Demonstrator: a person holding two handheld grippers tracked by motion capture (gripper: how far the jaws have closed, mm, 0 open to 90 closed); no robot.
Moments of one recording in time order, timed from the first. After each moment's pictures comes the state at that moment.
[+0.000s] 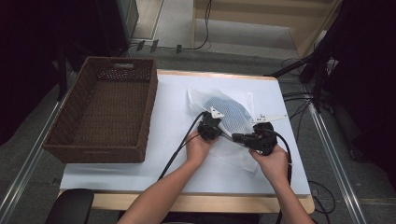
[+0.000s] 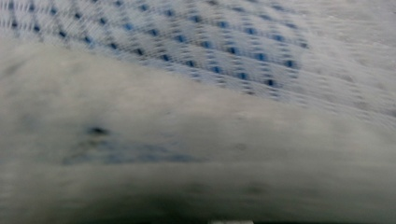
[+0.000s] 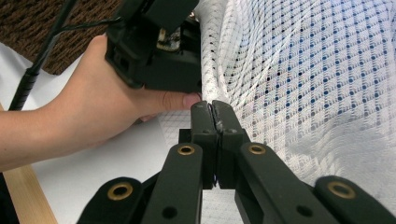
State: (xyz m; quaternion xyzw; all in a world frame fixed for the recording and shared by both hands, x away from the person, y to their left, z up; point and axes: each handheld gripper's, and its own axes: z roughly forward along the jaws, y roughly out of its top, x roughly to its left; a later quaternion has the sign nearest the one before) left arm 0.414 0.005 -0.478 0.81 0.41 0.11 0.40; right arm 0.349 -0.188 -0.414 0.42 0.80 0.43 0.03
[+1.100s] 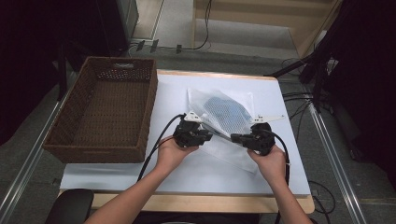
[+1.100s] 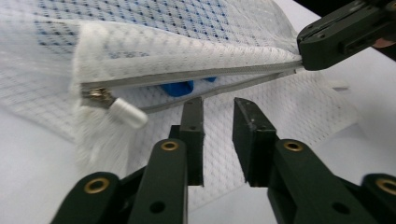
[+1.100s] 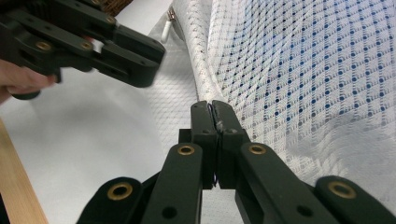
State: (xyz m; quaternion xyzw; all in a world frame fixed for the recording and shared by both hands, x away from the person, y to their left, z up) left arm 0.363 0.083 -0.425 0.83 0.36 0.04 0.42; right arm 0.351 -0.184 -0.419 0.42 0.80 0.43 0.03
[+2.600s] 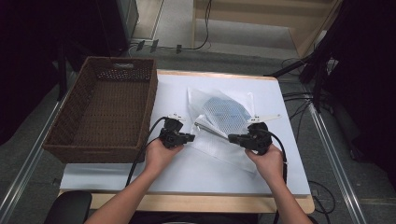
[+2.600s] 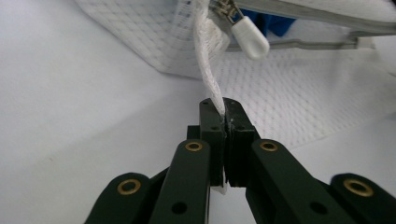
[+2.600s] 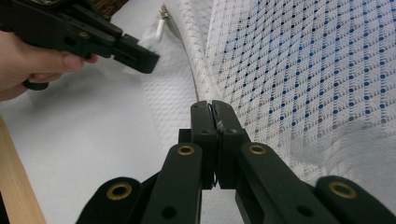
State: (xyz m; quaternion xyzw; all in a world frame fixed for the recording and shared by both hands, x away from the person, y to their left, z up) left arm 0.374 0.124 -0.457 0.82 0.43 -0.01 0.39; right arm 0.355 -0.178 -0.423 0.41 0.81 0.42 0.02
